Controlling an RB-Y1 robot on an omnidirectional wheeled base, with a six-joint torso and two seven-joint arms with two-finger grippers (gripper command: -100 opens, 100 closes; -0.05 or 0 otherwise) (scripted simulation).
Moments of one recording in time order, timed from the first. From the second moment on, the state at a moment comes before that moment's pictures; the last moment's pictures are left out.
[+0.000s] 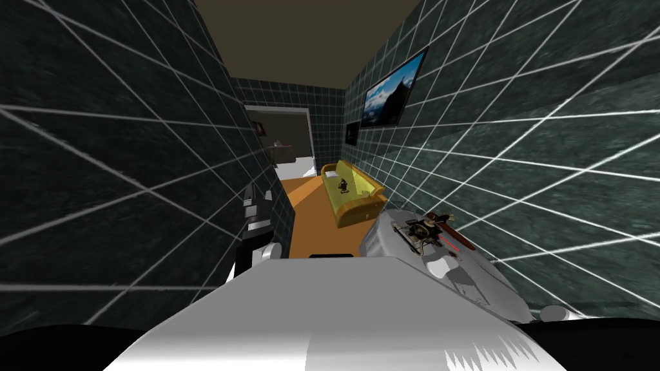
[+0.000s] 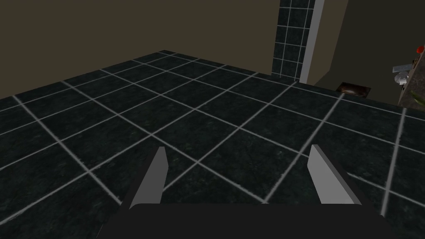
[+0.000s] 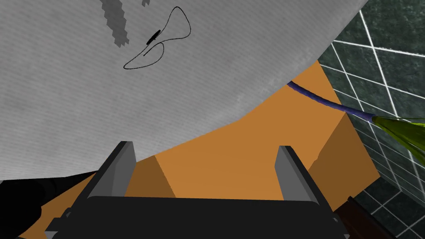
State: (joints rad) left arm 0.51 -0.03 0.04 -2.25 0.12 -0.45 -0.07; right arm 0.40 -0.81 -0.60 -0.70 -0.82 0.93 -0.95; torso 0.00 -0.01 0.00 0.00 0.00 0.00
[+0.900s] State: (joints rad) left arm 0.51 -0.03 0.04 -2.25 0.12 -0.45 -0.07; right arm 0.34 -0.81 -0.57 -0.58 -0.86 0.99 -1.01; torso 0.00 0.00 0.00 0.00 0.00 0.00
